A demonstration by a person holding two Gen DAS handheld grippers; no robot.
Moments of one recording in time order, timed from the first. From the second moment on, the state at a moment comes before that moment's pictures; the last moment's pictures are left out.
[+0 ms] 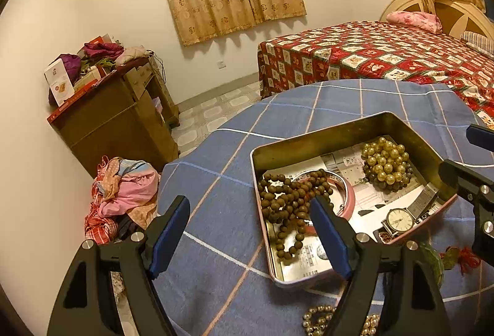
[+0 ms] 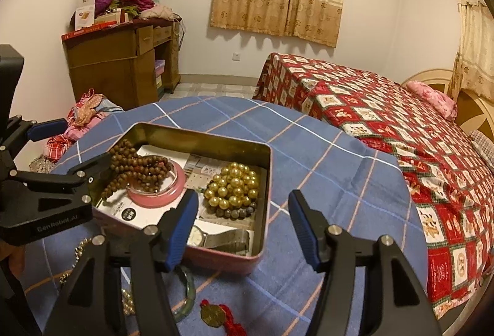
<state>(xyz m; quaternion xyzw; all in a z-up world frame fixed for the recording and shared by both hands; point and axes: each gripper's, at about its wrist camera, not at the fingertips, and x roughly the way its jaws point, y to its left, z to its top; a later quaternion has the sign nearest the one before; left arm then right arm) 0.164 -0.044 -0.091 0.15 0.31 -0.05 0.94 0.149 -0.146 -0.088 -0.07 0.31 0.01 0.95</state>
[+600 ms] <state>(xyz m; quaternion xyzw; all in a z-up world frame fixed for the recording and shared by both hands) 0.116 -0.026 -0.115 0.14 0.34 -0.05 0.93 0.103 -0.160 -0.108 -0.05 0.32 -0.01 0.95</state>
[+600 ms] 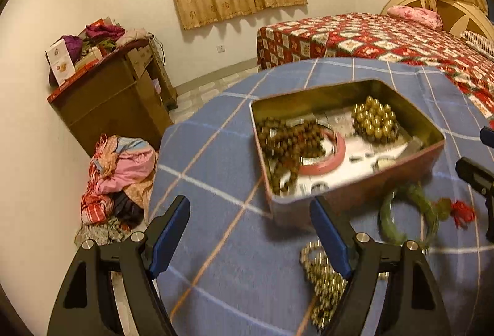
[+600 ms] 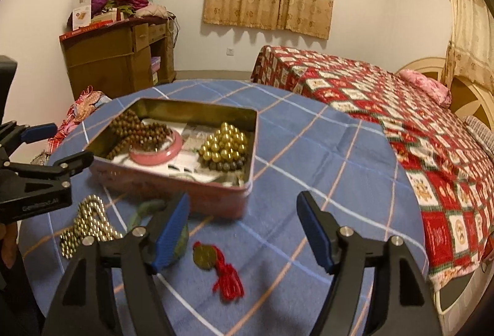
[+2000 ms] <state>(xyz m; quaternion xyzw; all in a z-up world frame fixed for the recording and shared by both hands) 0.065 -0.033 -0.146 0.09 0.39 -0.14 0.91 0.072 -0.179 -0.134 -0.04 0.33 -0.04 0.94</state>
